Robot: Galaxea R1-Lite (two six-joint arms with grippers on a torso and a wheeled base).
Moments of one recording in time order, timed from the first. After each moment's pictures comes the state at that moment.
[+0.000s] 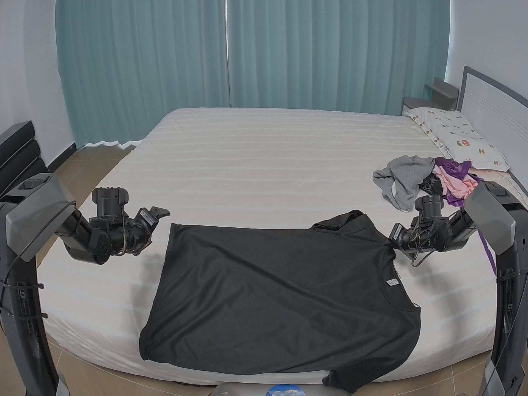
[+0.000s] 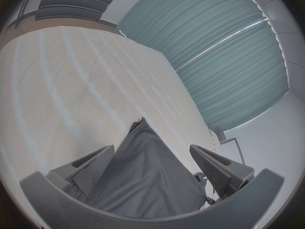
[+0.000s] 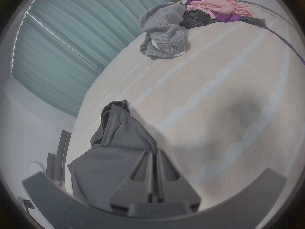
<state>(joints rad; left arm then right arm) -0.01 2.29 -1.07 -0.67 -0.21 -0.90 -0.02 2.53 -1.37 -0.38 0.23 0.61</state>
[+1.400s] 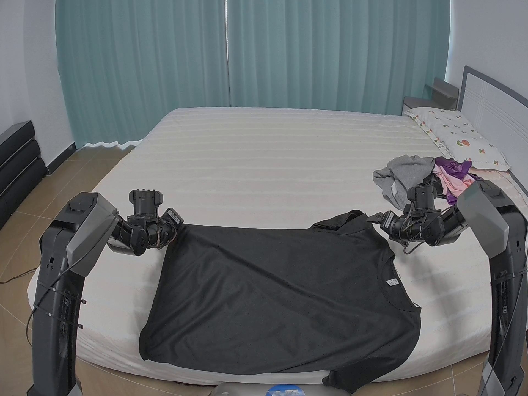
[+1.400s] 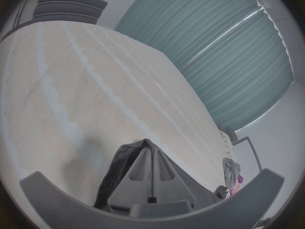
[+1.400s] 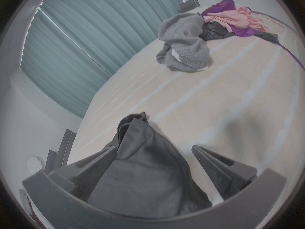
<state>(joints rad) -0.06 2.65 -1.63 -0.48 -0.08 -0.86 0.03 2.56 -1.49 -0.41 0.21 0.60</state>
